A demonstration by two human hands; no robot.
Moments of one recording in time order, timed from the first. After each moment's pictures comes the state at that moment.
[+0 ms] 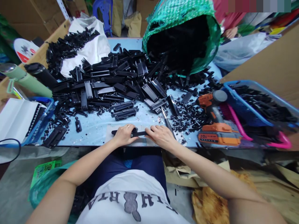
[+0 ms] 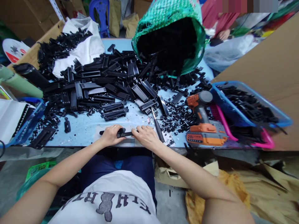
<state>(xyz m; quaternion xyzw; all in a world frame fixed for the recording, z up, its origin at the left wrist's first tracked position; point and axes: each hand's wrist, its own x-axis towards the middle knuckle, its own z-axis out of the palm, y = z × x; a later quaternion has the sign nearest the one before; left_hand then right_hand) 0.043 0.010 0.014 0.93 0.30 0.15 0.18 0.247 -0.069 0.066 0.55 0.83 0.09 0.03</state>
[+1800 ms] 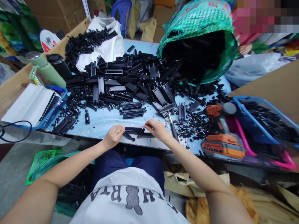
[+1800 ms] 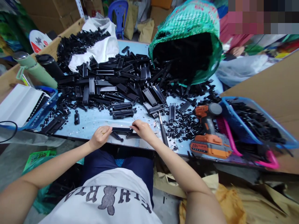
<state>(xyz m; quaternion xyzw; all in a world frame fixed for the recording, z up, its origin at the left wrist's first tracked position) -0.044 0.010 -0.002 0.90 0.28 0.33 0.00 0.223 -0.020 0.040 0.55 0.78 -0.13 -0.27</state>
